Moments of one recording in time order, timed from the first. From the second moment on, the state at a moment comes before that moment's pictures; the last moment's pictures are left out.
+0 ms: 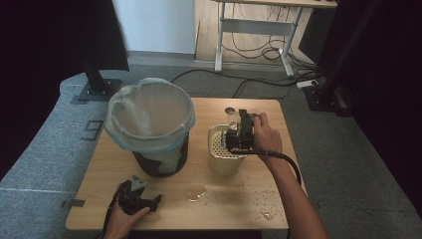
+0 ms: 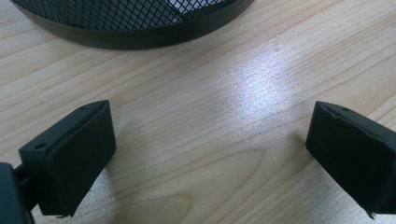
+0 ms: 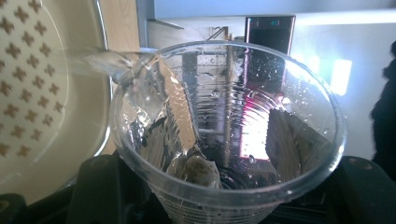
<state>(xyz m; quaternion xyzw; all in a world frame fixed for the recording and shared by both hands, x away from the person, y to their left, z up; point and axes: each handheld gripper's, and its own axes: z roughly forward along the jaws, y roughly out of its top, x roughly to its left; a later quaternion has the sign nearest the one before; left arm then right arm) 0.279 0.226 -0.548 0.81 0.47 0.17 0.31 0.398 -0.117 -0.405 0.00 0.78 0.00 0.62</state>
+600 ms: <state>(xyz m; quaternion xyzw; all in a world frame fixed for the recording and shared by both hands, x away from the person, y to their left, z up) 0.279 0.226 -0.548 0.81 0.47 0.17 0.31 0.399 -0.108 -0.416 -0.12 0.74 -0.10 0.65</state>
